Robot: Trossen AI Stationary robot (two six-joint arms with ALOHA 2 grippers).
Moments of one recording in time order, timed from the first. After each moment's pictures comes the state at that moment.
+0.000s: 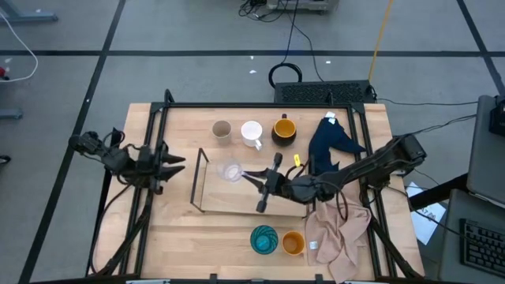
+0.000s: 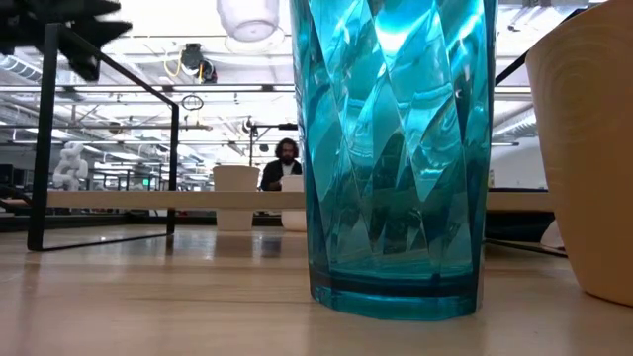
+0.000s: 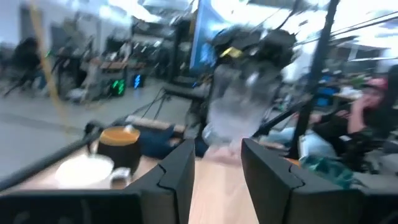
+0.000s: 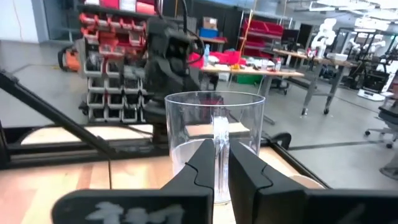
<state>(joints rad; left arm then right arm) -0.52 0.01 0.18 0.02 -0.57 -0.05 0.34 1.64 1.07 0.53 0.67 -0.08</state>
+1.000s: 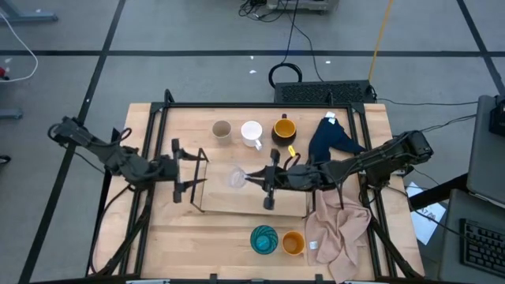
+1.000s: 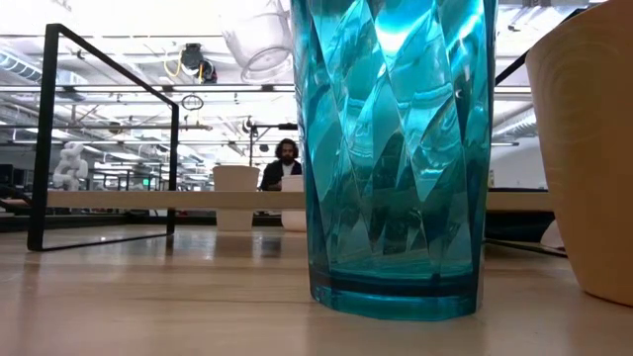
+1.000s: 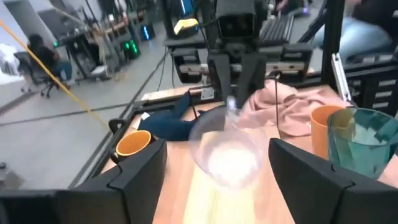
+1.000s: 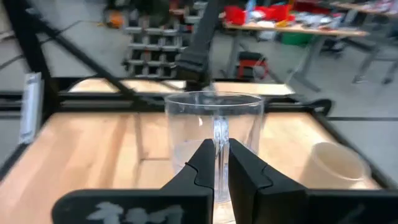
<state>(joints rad) -0.49 0.81 0.80 -0.22 -0.60 0.08 0.25 1.56 1.07 0.23 0.39 0.03</state>
